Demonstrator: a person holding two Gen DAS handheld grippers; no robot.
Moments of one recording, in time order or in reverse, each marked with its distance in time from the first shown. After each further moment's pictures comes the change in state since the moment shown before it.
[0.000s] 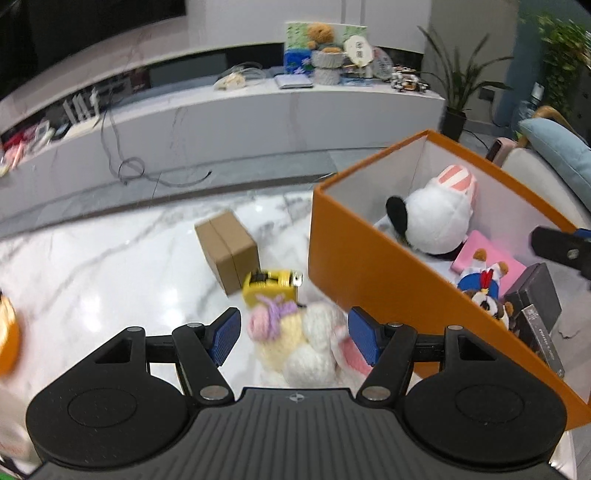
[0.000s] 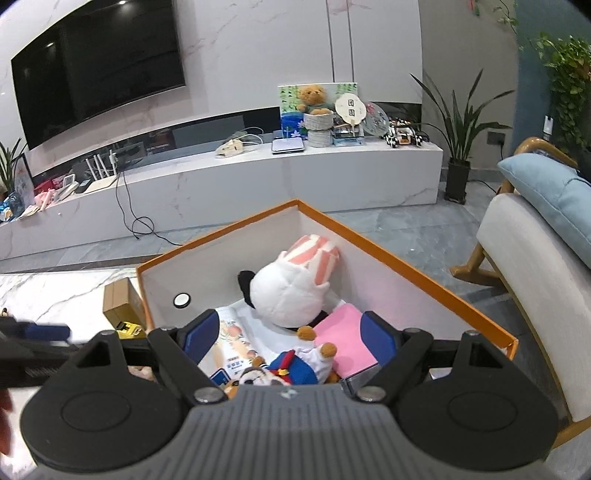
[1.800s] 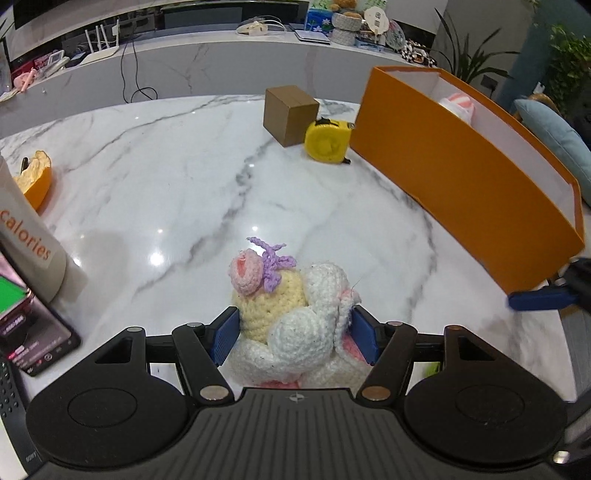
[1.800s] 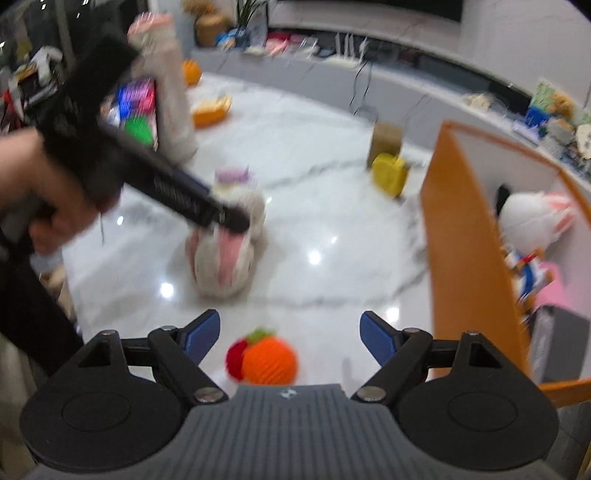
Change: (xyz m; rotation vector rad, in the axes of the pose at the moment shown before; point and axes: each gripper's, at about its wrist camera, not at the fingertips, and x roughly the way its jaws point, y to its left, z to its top) left arm -0.069 0.074 -0.123 -0.086 0.125 -0.083; right arm -0.056 0.091 -0.128 -0.623 0.315 0.540
